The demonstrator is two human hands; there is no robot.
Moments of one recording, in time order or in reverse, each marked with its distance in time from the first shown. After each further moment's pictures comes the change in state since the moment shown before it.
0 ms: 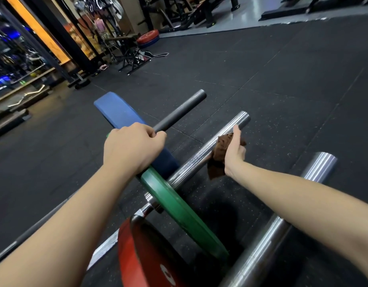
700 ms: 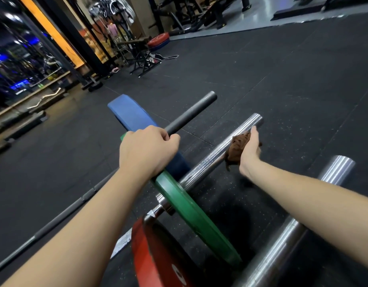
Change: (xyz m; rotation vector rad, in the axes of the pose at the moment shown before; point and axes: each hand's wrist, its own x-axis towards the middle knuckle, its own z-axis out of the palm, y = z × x) left_hand -0.004 0.002 0.001 -0.042 -0.004 -0.029; right_hand 0.017 -0.010 -0.002 0.118 -0.003 0.038
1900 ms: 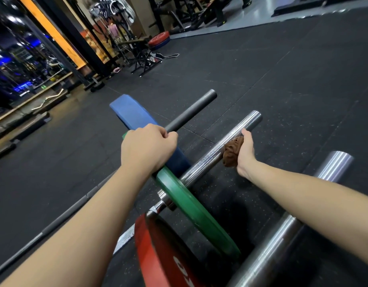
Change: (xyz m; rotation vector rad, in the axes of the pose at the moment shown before) left_hand 0.000 0.000 0.000 0.027 0.010 -0.010; right_hand -0.021 0.008 -0.006 -0.083 -0.157 -0.047
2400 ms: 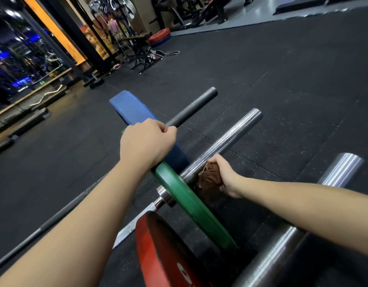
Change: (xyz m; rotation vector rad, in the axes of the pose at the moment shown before) left_hand 0.005 -0.002 0.000 -0.011 -0.001 -0.020; right_hand -0.040 0.053 0.001 -0.469 -0.418 0.229
